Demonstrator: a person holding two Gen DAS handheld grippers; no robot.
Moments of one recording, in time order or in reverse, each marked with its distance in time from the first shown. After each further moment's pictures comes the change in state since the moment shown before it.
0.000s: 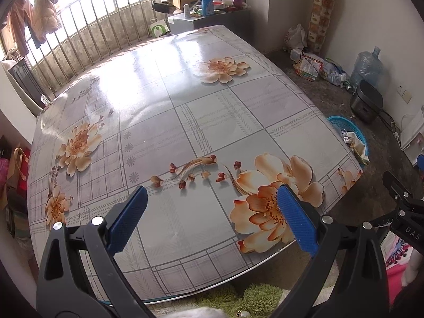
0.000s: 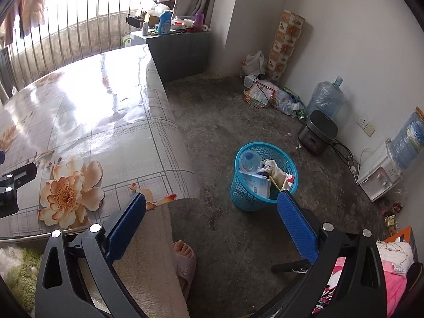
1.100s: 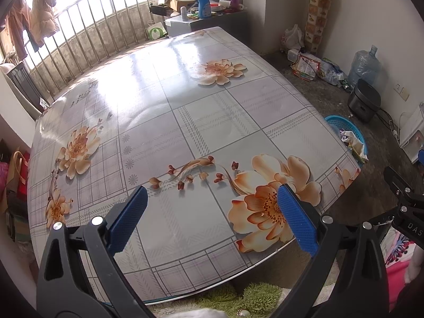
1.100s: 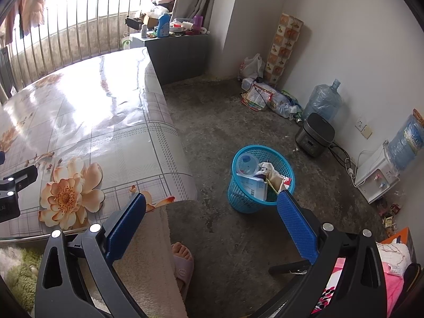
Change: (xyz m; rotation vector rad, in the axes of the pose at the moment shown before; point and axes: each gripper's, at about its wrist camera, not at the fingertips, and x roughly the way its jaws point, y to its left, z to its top) left arm -0.004 -0.002 0.001 0.014 -0.009 -0.008; right arm -0.008 0.001 0.005 0.000 -0.009 -0.012
